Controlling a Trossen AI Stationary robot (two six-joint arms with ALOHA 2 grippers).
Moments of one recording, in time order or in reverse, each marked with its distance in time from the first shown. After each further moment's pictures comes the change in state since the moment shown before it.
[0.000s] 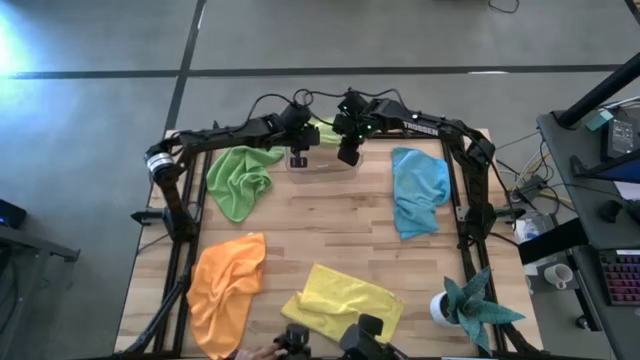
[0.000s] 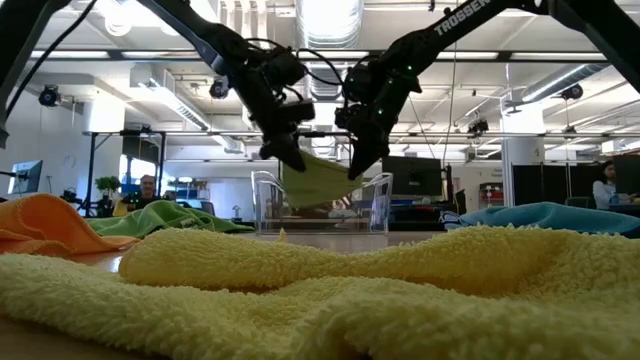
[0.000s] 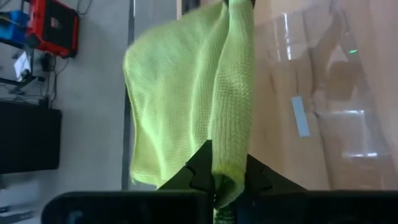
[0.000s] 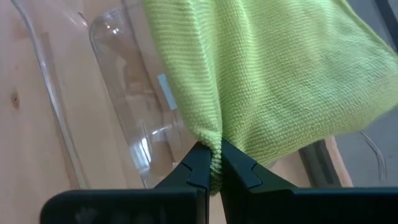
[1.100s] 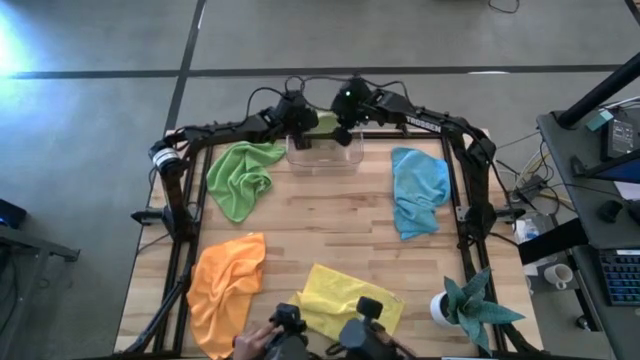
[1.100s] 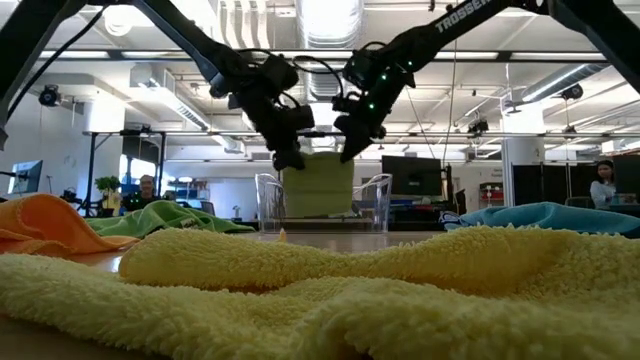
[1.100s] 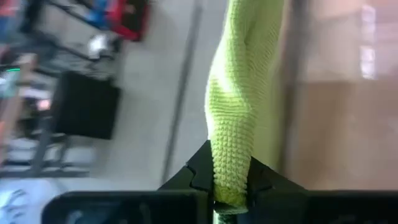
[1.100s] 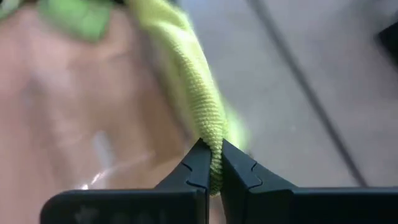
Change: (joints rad) left arm 0.071 0.061 -0.014 0.242 -0.136 -0.002; right arm -0.017 -0.001 0.063 0.148 0.174 -0.012
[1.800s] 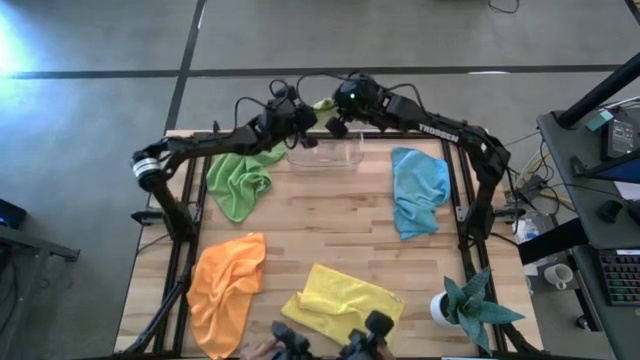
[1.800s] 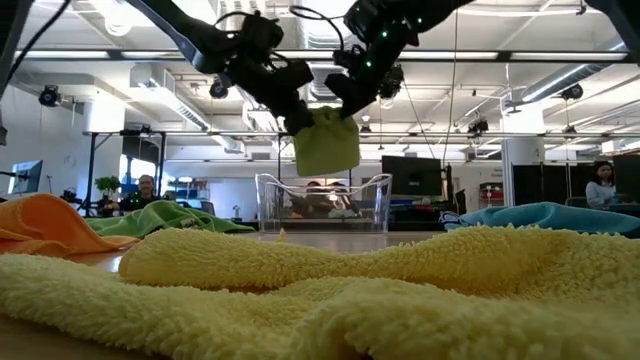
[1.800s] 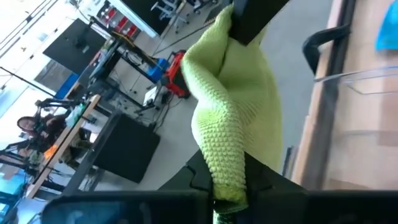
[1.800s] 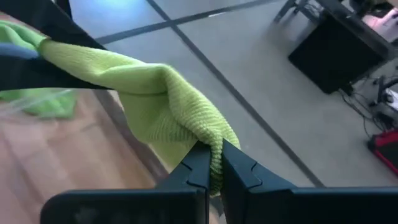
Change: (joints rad) left arm -0.080 -0.146 -0.125 0.346 -0.049 -0.065; right arm 0.104 -0.142 0.001 0.108 0.308 0.157
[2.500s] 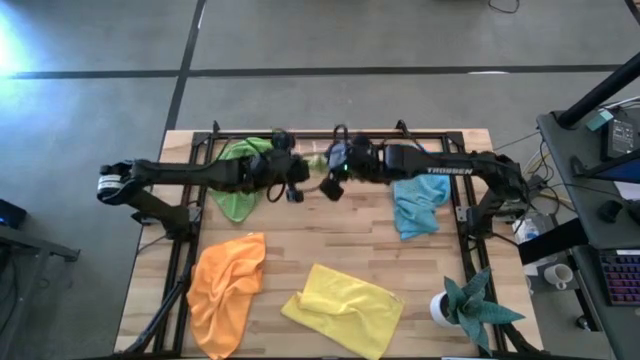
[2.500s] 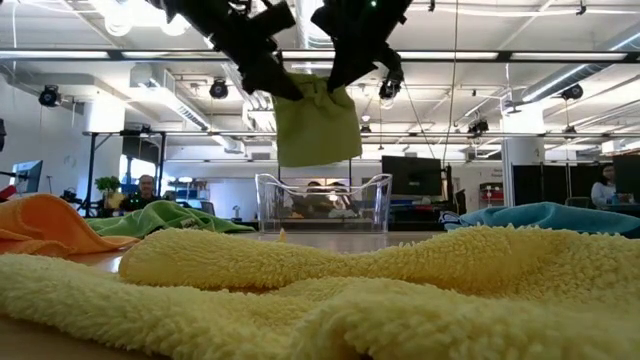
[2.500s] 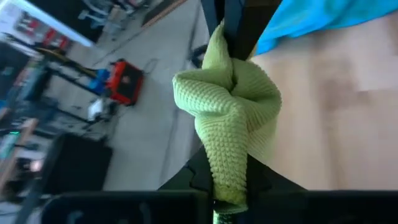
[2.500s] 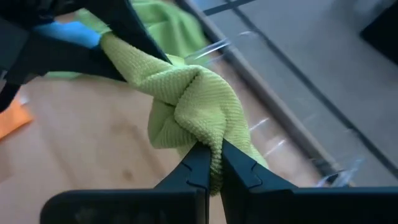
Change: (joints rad) left arm -0.376 -0.303 -0.157 -0.377 -0.141 -0.138; right arm 0.391 -0.130 -0.112 -0.198 0.106 0.389
